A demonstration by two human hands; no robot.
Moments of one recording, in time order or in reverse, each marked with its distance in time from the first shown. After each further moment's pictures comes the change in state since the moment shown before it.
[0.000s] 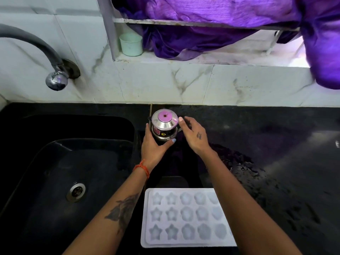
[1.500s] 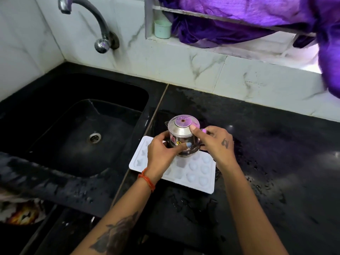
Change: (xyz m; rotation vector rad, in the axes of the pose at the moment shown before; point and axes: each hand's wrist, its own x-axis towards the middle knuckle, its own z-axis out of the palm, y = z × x) left_hand -0.195 0.035 0.037 -0.285 0.191 -0.089; right_hand -0.146 0.025 -0.090 0.016 -0.055 -0.120
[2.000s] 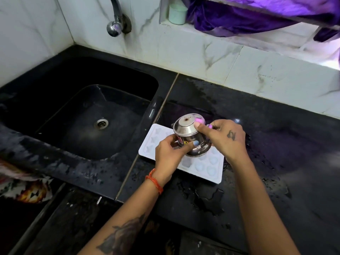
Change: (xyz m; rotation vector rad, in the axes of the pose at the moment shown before) left_hand -0.031 -0.017 -0.005 -0.146 -0.022 -0.088; right_hand -0.026 -0.035 -0.003 -0.385 -0.032 -0.092
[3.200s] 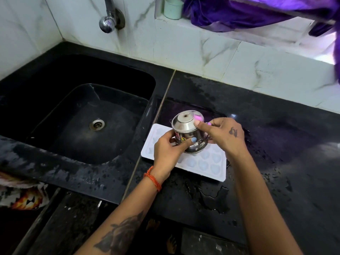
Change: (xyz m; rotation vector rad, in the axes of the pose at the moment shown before) left_hand 0.013 0.003 -0.017 0.027 -0.063 0.033; right_hand 0.002 -0.010 0.012 0.151 -0.032 0.143
